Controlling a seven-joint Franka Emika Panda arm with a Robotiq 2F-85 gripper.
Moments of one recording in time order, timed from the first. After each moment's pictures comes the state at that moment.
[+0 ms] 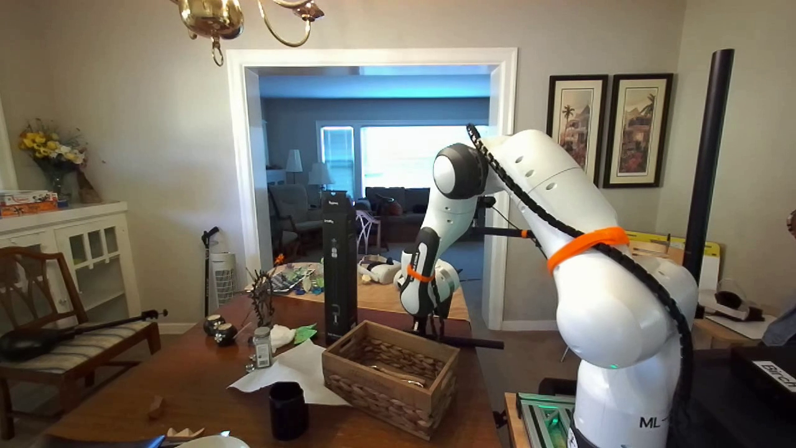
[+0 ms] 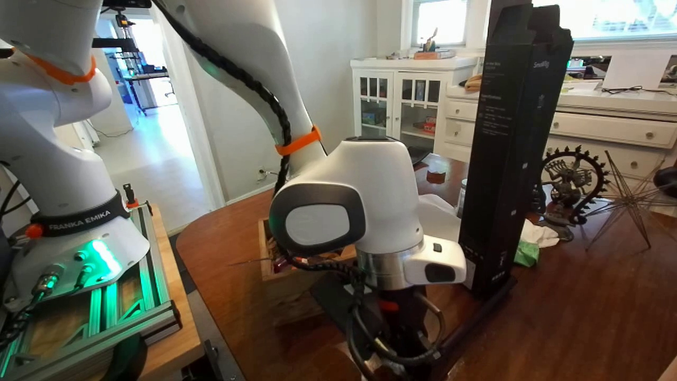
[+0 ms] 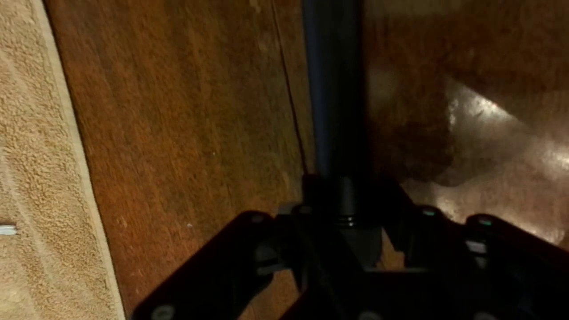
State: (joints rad) arm -0.77 0.71 -0.23 -2.03 -0.32 2.95 -0.51
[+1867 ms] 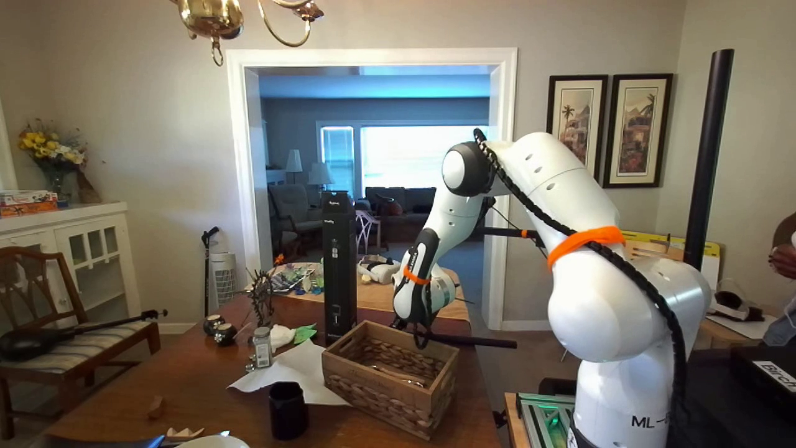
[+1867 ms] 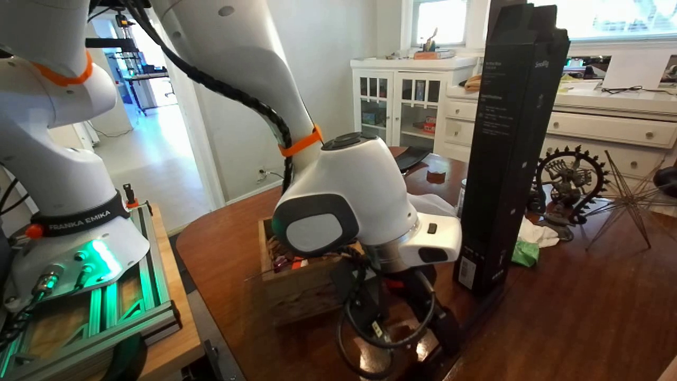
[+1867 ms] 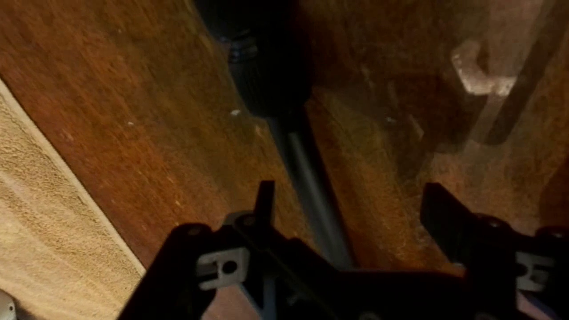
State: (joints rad) arm -0.94 0.73 0.00 -2.05 -0.26 3.20 -0.42
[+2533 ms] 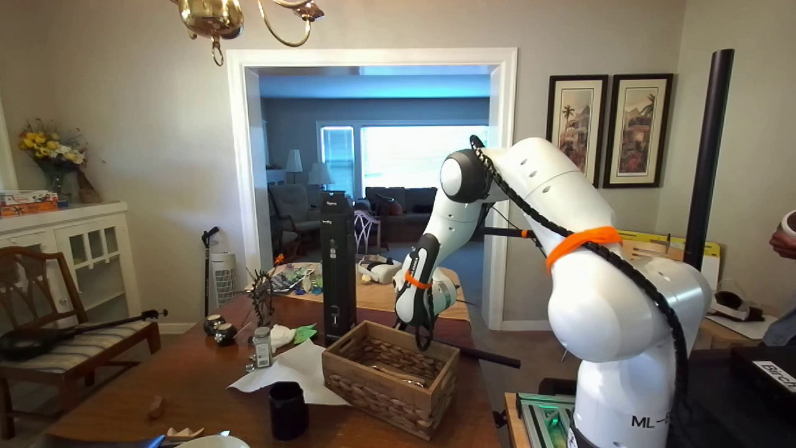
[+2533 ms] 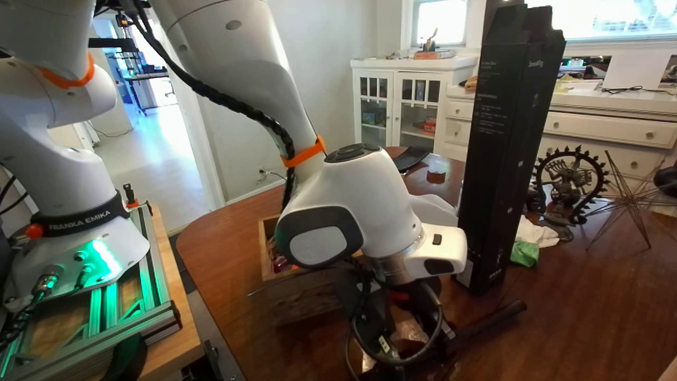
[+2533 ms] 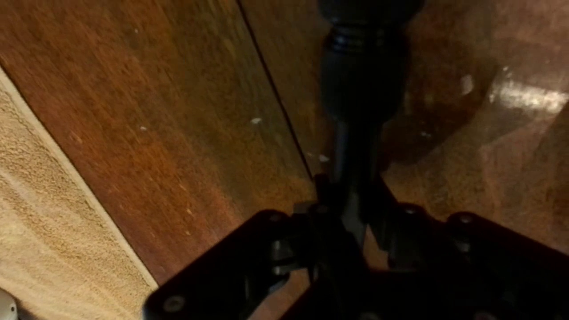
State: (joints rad) arm -0.94 0.77 -0.02 -2.01 -0.28 3.21 -0.42
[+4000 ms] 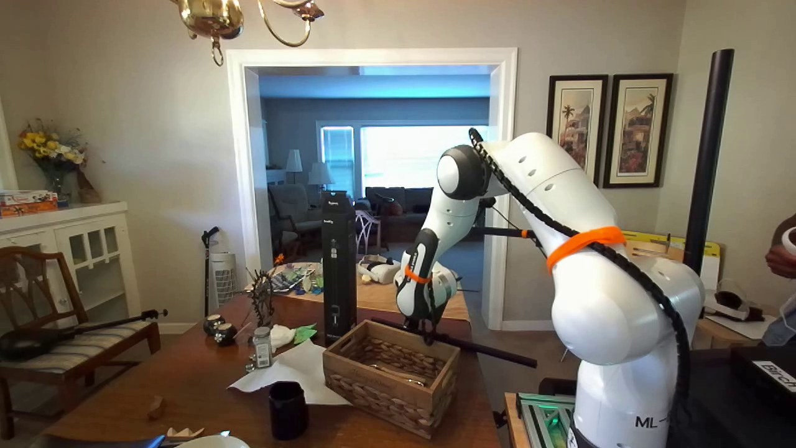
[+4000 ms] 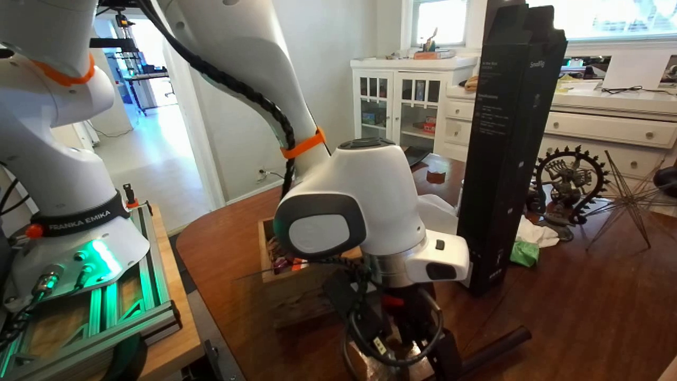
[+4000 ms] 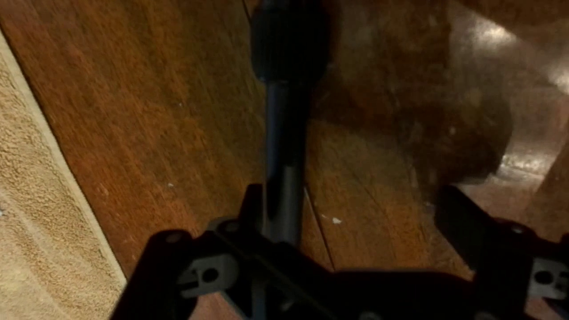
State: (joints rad) arm -0.86 0.73 -0.11 -2.02 -0.27 3.05 -0.45
